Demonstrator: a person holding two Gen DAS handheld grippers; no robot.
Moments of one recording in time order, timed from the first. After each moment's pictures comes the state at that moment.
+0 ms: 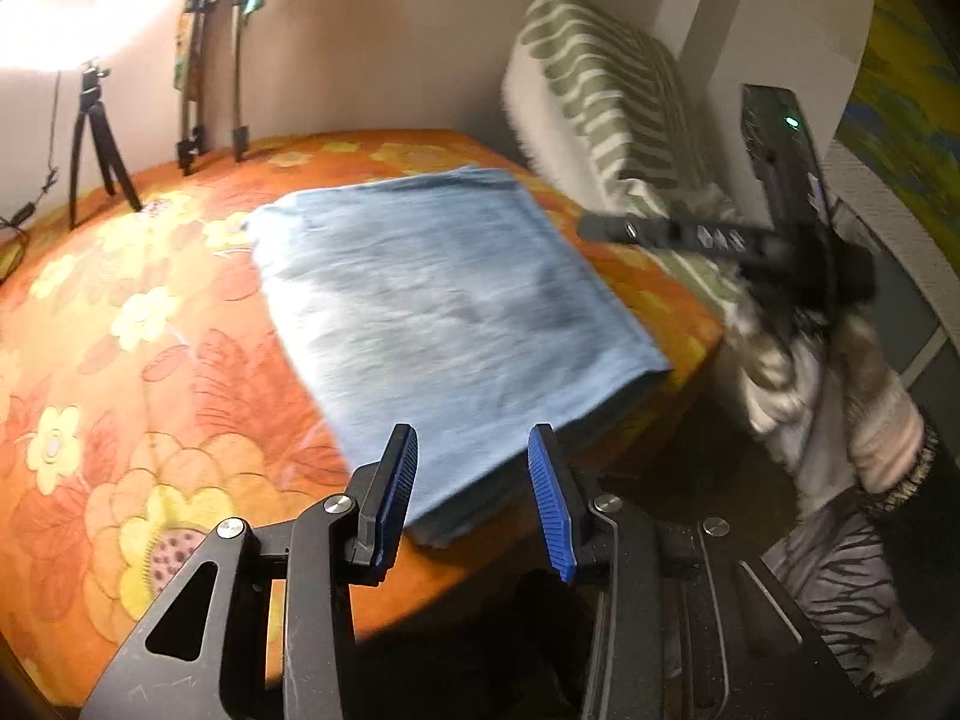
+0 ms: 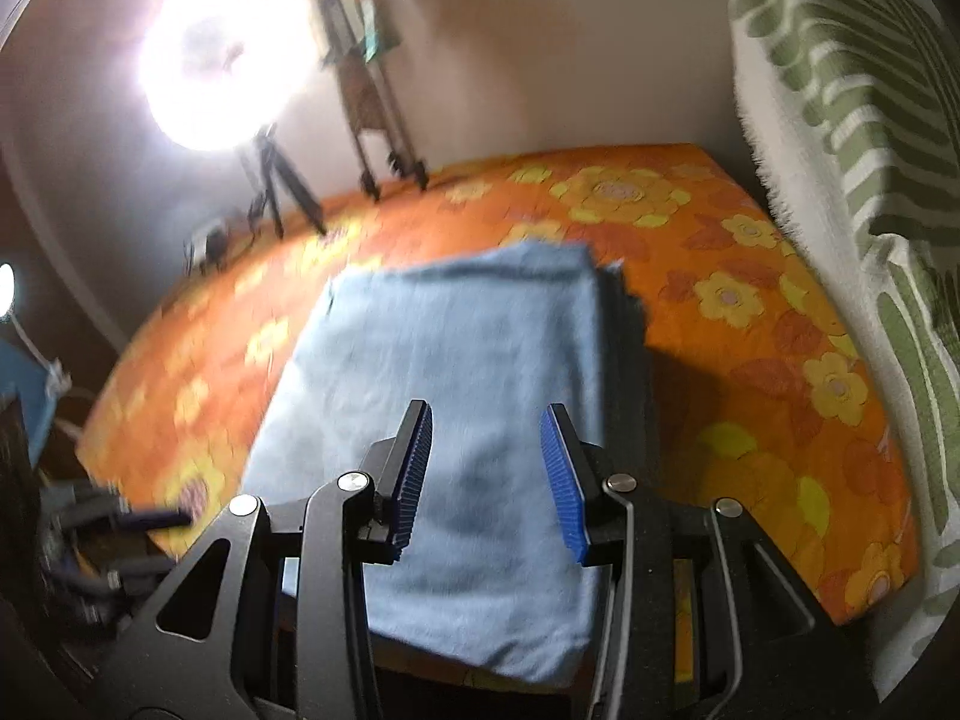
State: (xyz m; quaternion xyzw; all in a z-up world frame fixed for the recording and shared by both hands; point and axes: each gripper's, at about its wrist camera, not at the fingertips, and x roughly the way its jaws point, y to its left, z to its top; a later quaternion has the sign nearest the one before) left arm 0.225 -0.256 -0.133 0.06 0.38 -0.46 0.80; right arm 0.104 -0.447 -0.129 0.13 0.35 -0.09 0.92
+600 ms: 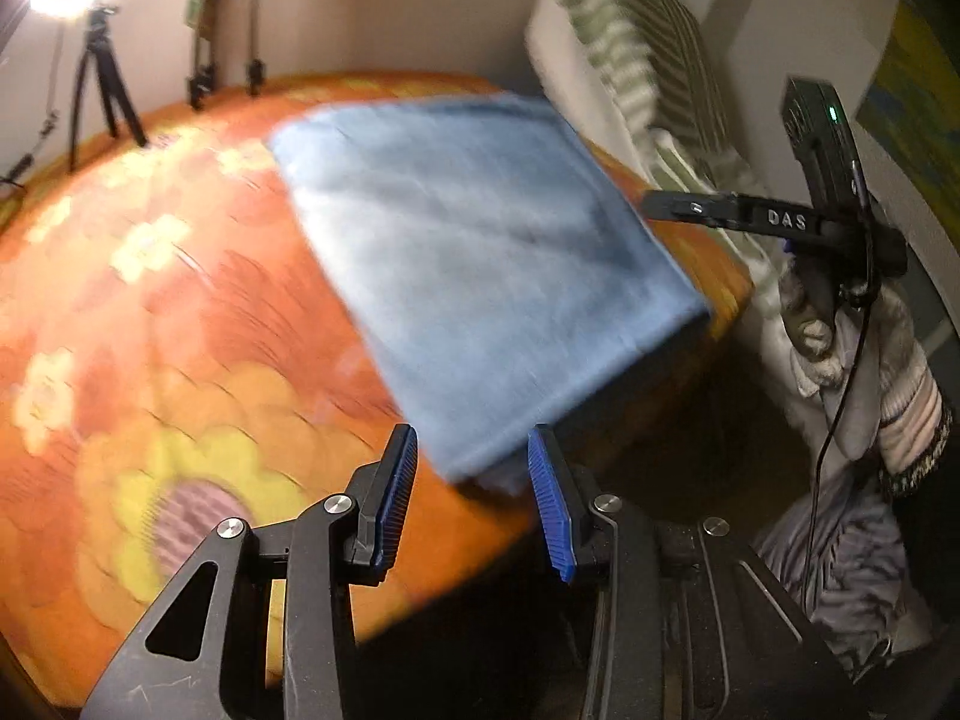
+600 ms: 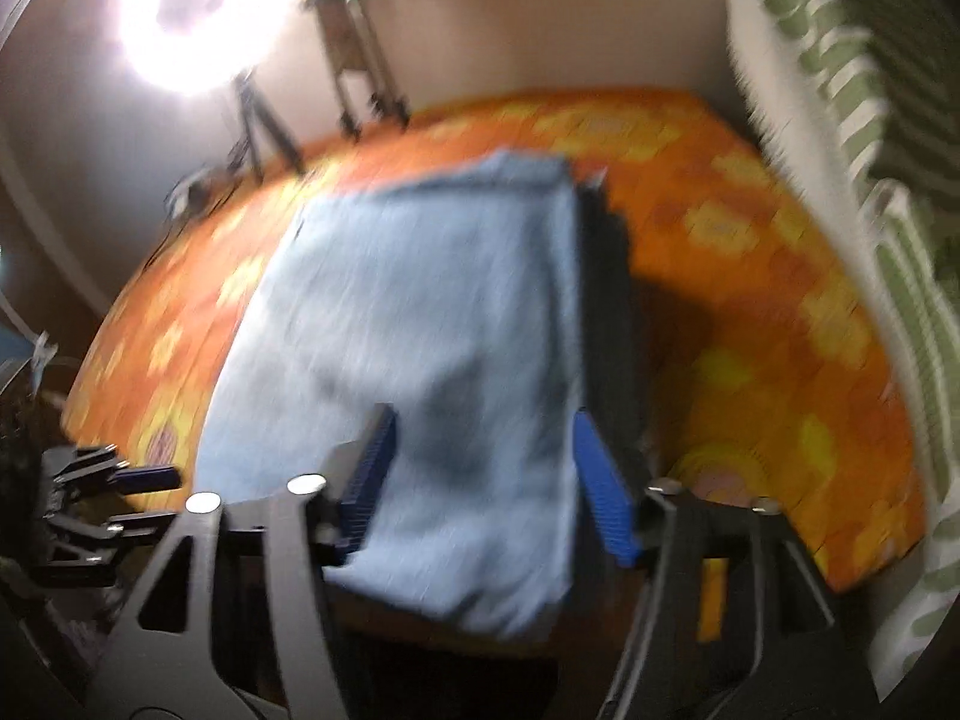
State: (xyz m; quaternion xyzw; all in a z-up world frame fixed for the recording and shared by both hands) left arm 0.250 -0.245 -0.159 0.06 0.43 -0.45 0.78; right arm 0.095 -0.464 -0.152 0.13 0.38 -0.11 0.91
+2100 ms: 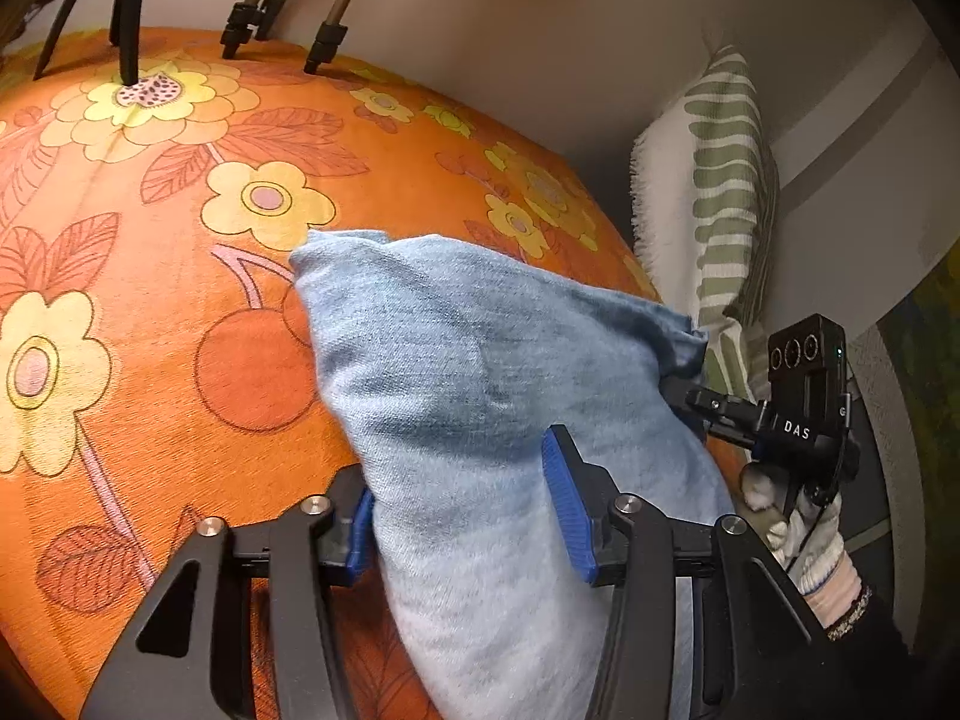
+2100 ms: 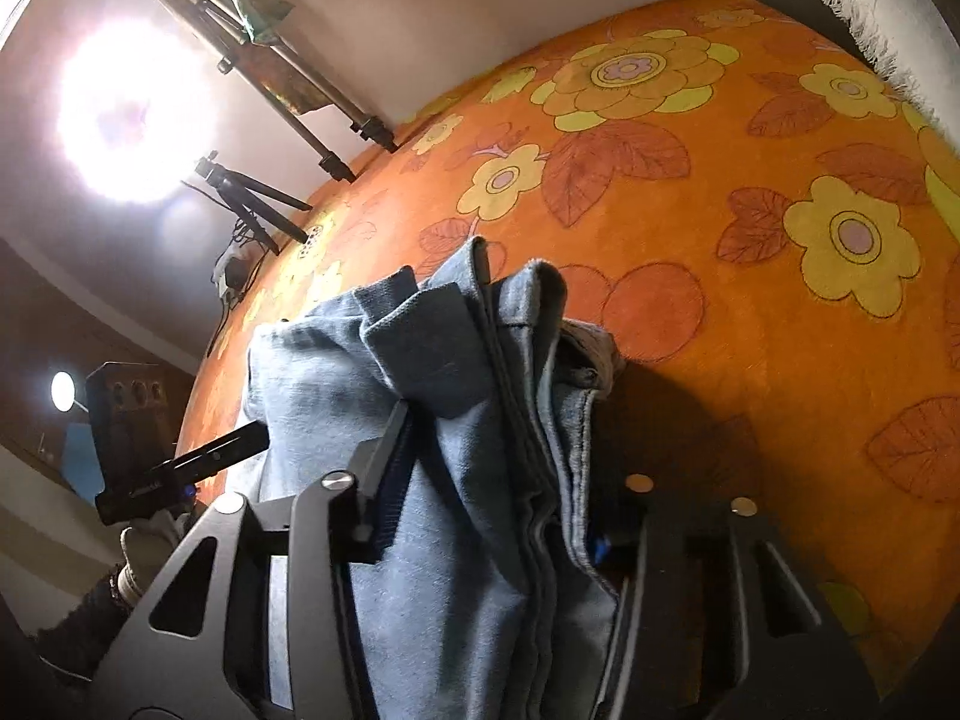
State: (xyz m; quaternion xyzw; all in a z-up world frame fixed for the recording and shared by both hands) left arm 0.409 -0.304 -0.198 -0.13 0.47 -0.44 0.75; right arm 0.206 -0.562 -0.210 0.30 0.39 0.01 0.87
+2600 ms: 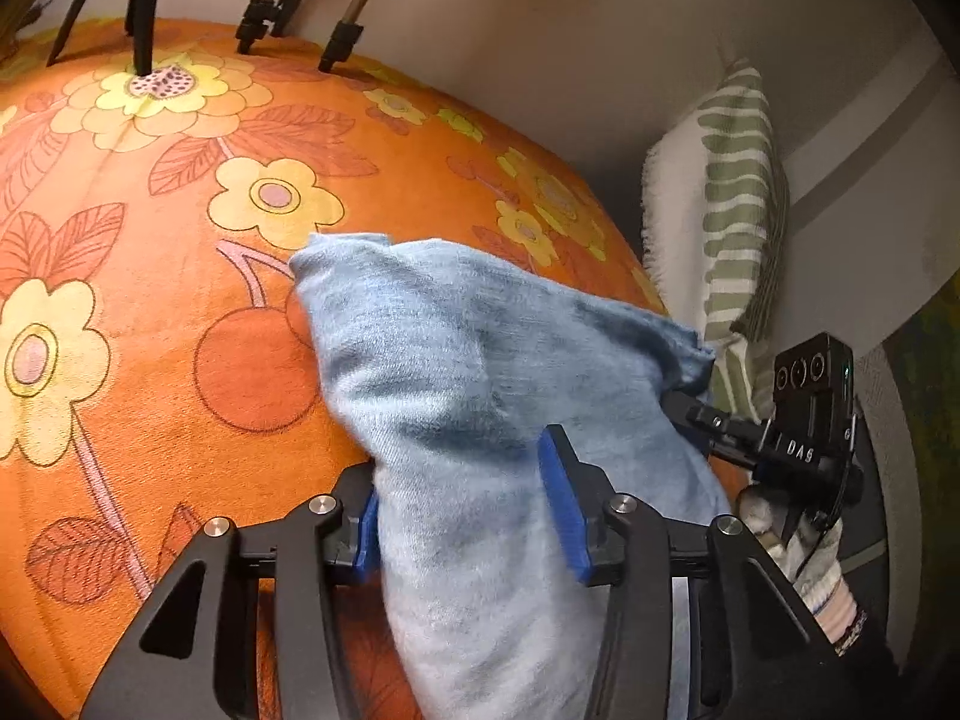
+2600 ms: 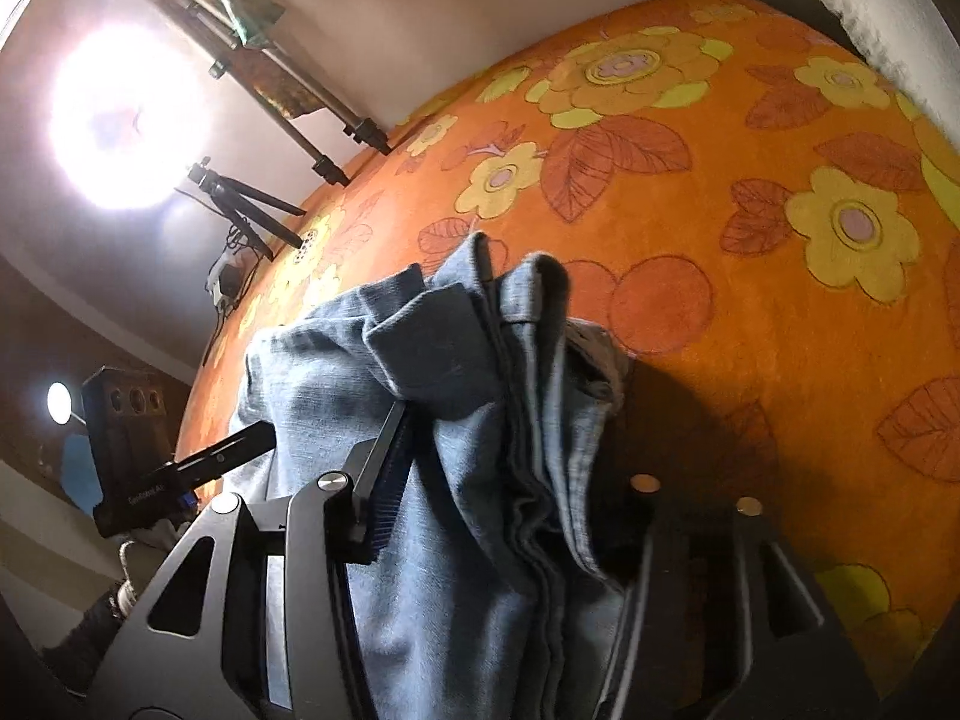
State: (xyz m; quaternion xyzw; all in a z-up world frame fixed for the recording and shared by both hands) left arm 0.412 -0.306 -0.202 -0.14 0.47 -0.43 0.76; right arm 0.210 -0.555 -0.212 0.30 0.38 0.00 0.87
